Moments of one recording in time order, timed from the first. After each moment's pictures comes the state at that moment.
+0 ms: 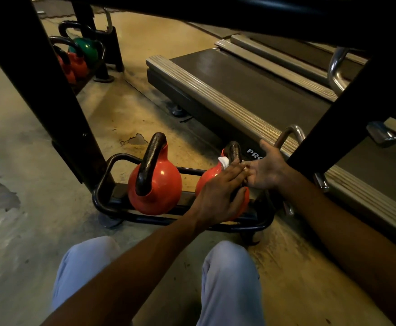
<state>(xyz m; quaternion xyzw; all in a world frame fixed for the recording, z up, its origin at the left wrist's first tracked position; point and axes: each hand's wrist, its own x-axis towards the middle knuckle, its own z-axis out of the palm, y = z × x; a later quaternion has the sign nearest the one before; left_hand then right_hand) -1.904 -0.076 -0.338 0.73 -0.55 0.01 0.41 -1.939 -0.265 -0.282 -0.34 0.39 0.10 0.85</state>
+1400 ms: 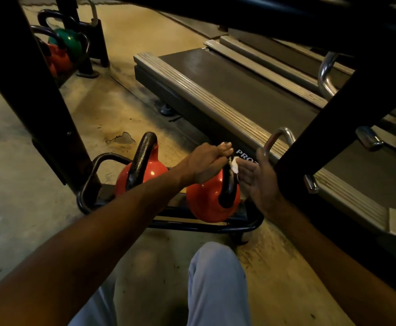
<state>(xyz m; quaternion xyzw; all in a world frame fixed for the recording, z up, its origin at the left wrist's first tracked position) -1.817 -0.102 -0.296 0.75 -0.59 -0.13 0.28 -1.987 -0.209 -0.281 -0.62 0.32 -0.11 0.71</state>
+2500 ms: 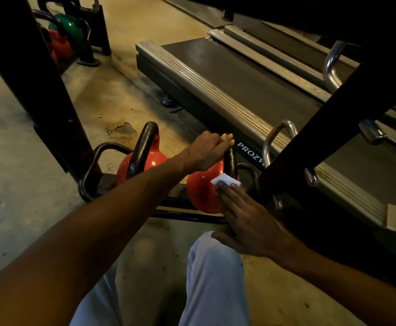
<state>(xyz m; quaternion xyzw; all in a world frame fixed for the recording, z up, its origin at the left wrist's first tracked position) -1.814 -0.108 -0.301 0.75 -0.55 -0.14 0.35 -2.056 -0.180 -0.339 -0.99 -0.09 -0.07 -0.07</state>
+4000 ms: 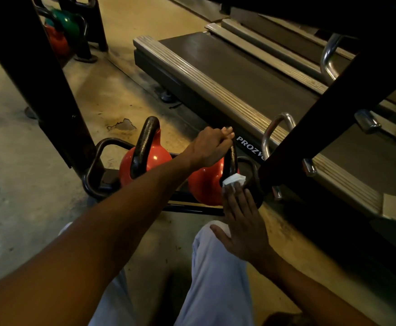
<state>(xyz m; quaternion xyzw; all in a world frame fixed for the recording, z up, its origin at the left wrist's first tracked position) -1.822 -0.114 -0.313 0.75 -0.52 -0.12 0.40 -2.080 -0.148 -0.393 -0.99 0.09 -0.09 -0.06</state>
